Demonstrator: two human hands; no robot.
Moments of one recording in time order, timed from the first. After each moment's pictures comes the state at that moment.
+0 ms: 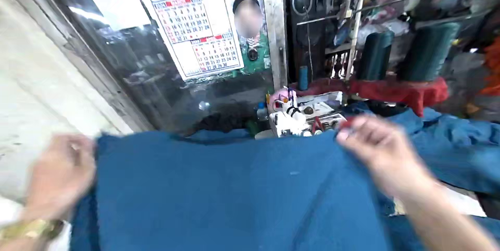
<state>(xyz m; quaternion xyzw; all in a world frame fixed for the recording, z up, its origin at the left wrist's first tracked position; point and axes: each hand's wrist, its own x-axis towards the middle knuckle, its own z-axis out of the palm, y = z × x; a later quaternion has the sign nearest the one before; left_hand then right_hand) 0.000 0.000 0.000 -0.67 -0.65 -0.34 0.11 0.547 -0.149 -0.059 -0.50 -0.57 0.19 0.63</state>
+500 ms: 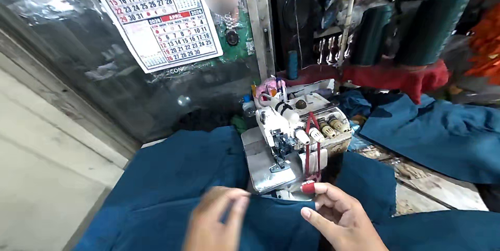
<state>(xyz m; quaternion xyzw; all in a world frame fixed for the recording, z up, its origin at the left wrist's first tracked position) 0.213 -0.063 -0.138 -0.85 -0.37 -0.35 -0.14 0.489 -0.162 -0.187 -0.45 -0.53 0.35 0.62</state>
